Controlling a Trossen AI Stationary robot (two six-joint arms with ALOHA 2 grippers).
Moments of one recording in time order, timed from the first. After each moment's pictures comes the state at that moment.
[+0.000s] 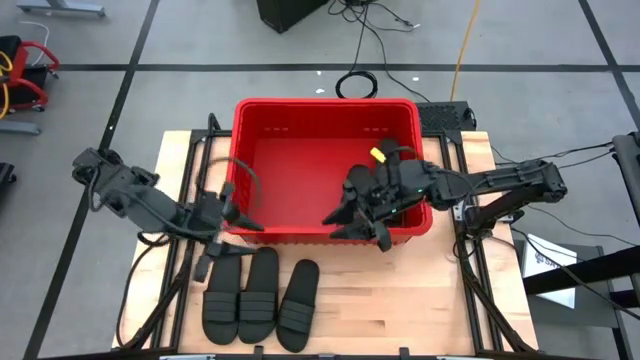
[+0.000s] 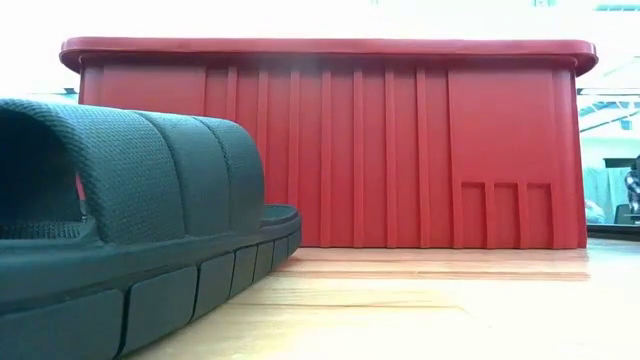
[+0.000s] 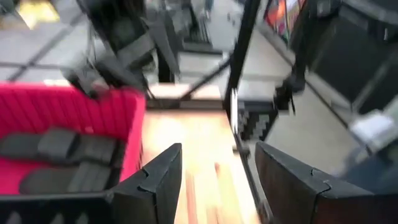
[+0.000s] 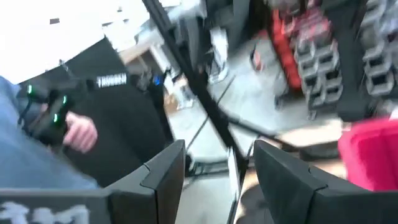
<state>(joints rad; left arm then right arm) -0.57 1.27 1.70 -0.81 -0.34 -0.30 0.12 1.38 1.26 0.15 -0.32 0.52</state>
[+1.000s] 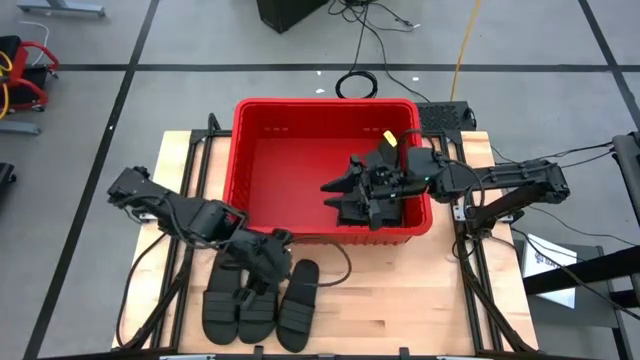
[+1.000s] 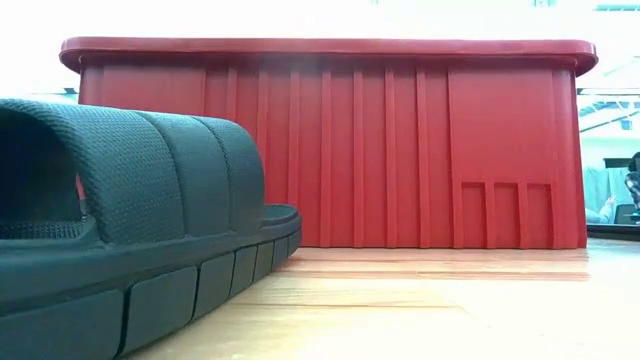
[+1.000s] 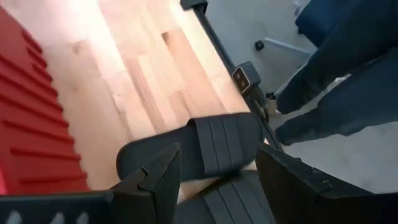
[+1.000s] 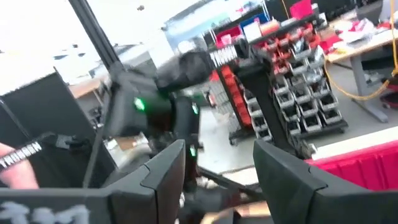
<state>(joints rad) -0.43 1.59 1.69 -1.00 0.17 -0.06 0.06 1.35 1.26 0.20 -0.13 0.46</state>
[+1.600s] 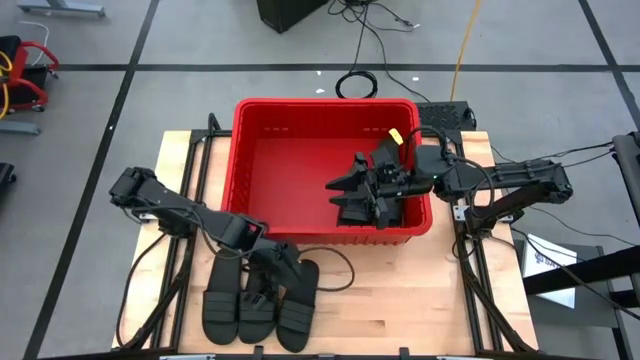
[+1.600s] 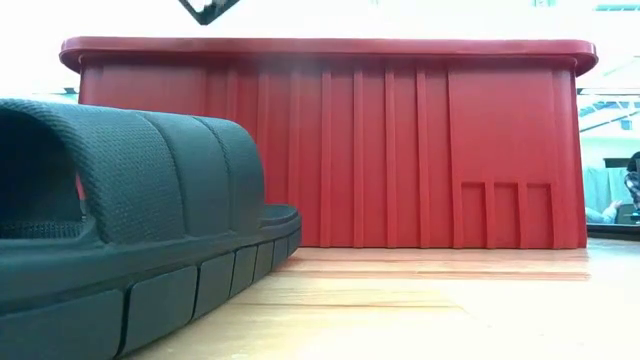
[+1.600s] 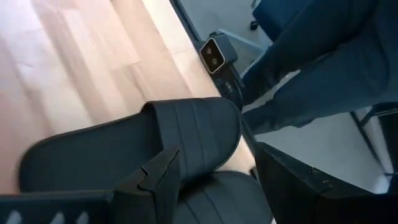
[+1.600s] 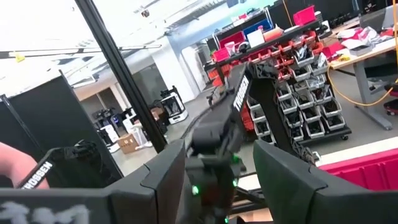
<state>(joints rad) -0.39 1.60 1.30 -0.62 0.43 -0.11 0.06 1.32 1.26 0.19 -0.13 0.46</state>
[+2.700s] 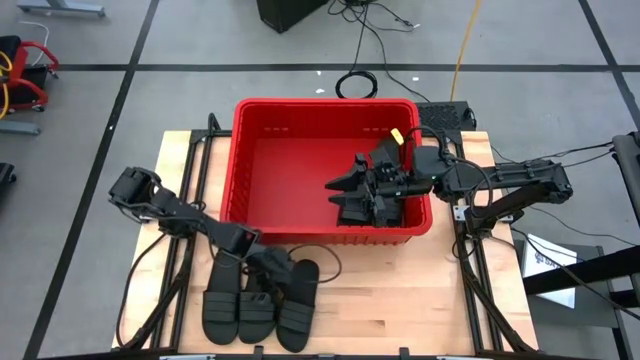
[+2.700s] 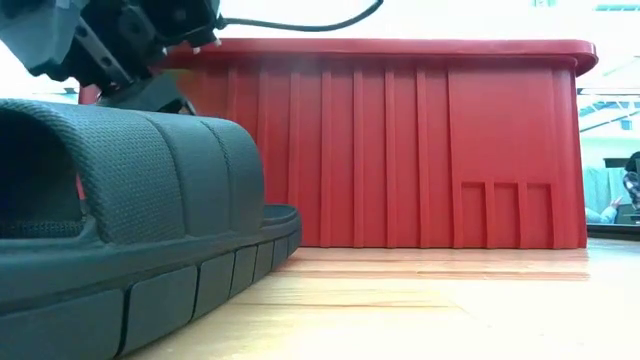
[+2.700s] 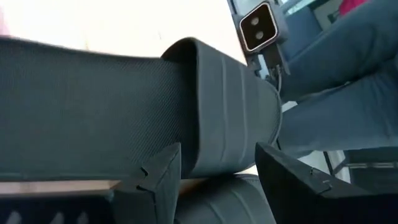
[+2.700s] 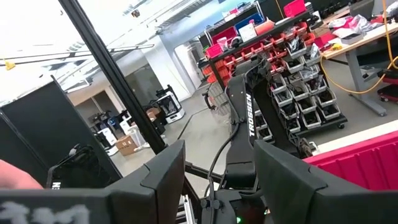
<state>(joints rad) -0.38 1.60 0.83 -0.03 0.43 -0.41 0.06 1.32 1.26 0.17 -0.10 0.51</state>
